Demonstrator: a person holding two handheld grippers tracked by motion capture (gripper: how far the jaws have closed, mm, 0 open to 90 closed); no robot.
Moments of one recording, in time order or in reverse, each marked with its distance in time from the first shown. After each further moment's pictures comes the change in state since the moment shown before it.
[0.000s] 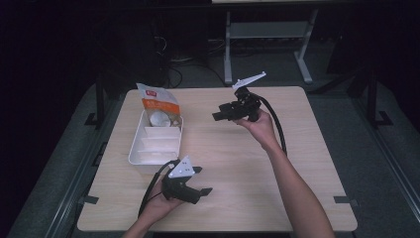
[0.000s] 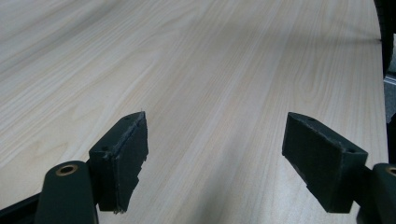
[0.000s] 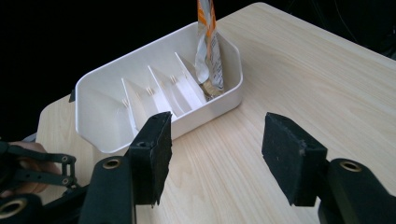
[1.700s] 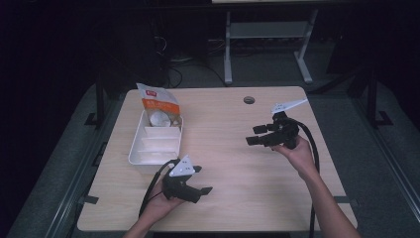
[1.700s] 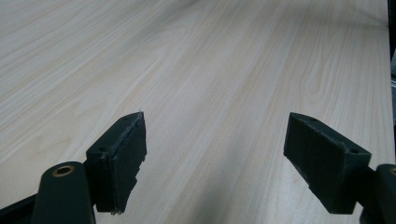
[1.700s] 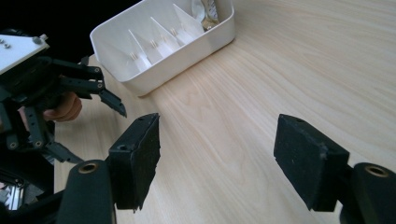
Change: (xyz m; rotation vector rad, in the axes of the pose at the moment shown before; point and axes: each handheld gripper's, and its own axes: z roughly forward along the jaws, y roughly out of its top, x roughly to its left) left arm 0.002 0.000 0.003 0.004 0.014 -0.022; right arm 0.013 -0.091 -0.077 0.009 -0.027 0.086
